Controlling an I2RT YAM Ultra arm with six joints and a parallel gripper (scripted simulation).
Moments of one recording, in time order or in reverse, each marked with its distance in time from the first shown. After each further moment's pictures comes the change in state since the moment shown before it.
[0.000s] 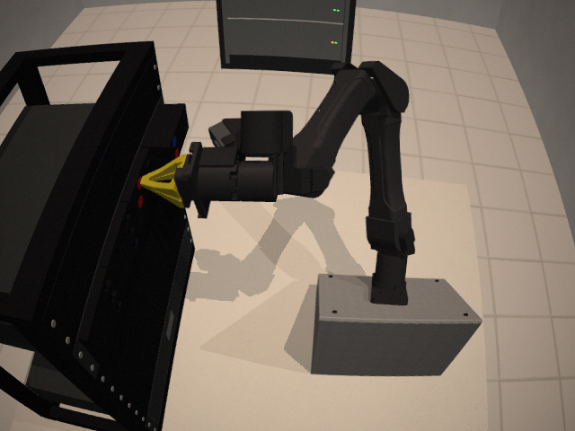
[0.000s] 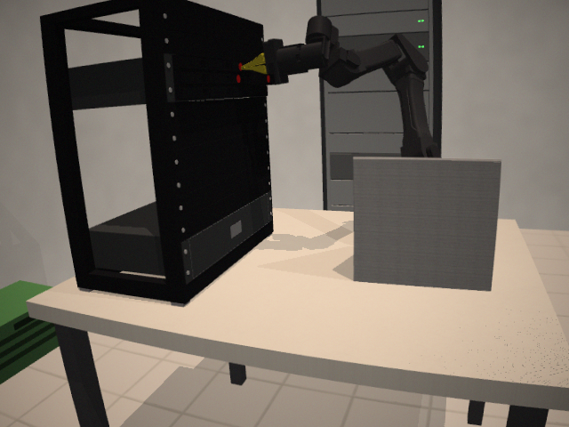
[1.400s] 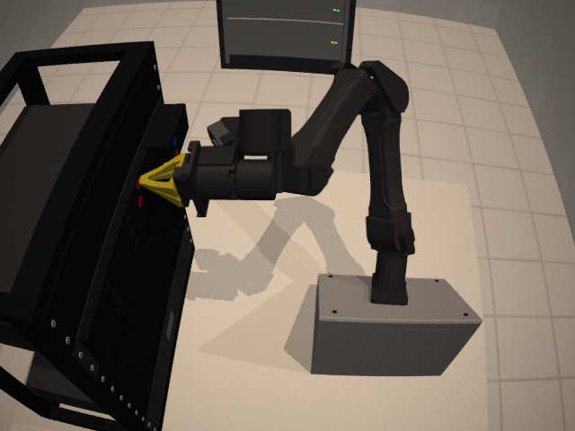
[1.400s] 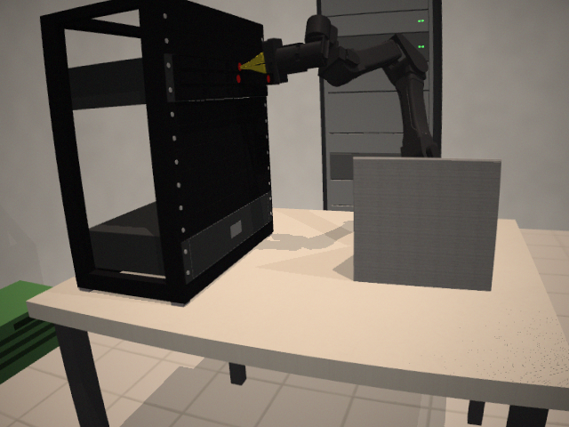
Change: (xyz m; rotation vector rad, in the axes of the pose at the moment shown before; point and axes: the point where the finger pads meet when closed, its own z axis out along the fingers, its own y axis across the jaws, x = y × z) arm 0.000 0.001 0.002 0.004 0.003 -0.006
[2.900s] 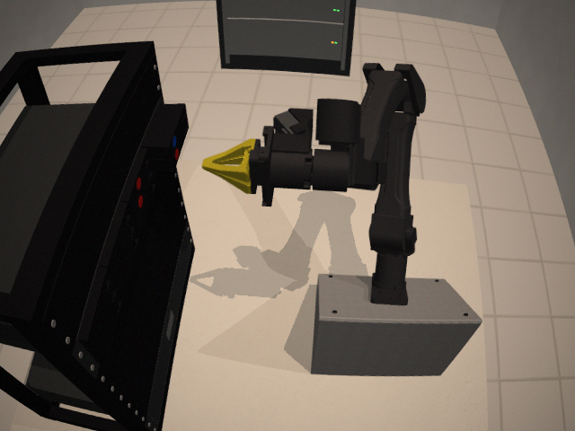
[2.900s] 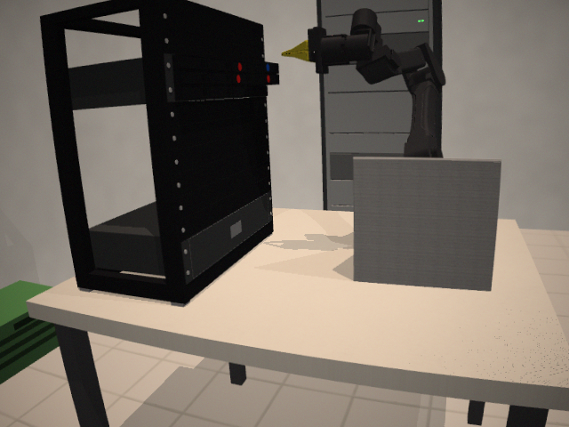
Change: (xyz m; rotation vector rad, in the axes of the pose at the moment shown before) arm -0.017 0.013 -0.100 -0.069 -0.005 0.061
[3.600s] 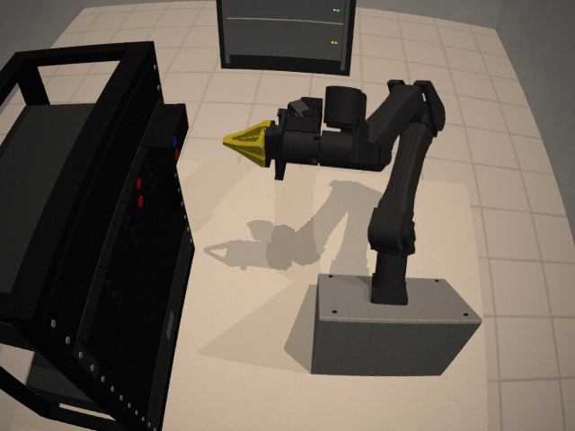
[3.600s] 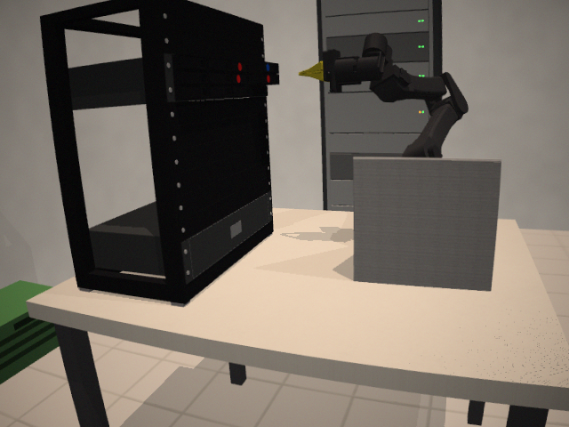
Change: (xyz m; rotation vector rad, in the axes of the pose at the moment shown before) arm -0.094 -0.044 -0.008 0.002 -0.047 0.044
